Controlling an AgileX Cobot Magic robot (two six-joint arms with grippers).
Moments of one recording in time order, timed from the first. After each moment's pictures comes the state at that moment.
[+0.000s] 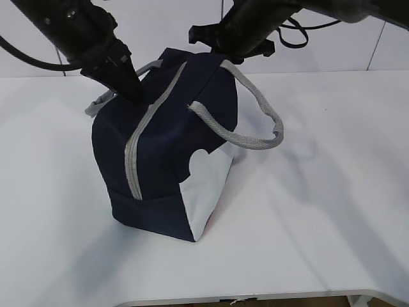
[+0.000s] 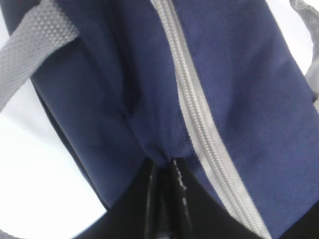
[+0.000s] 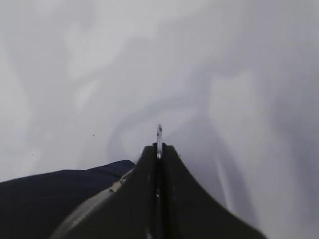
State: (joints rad) left arm -0.37 1.87 -1.69 -0.50 1.21 0.57; right arm 0.35 2.25 -2.14 0.23 0.80 0.06
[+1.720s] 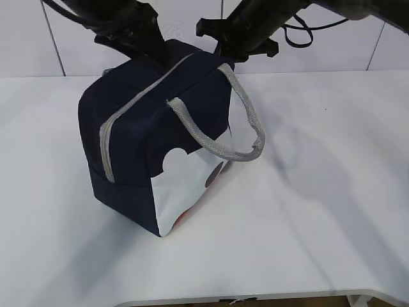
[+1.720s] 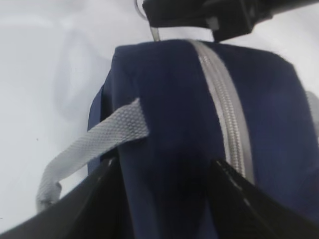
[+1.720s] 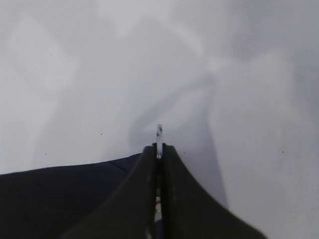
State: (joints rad) left arm -0.37 1.99 -1.91 -0.48 1.07 0.39; right arm 0.29 2.32 -2.28 0.34 0.93 0.03
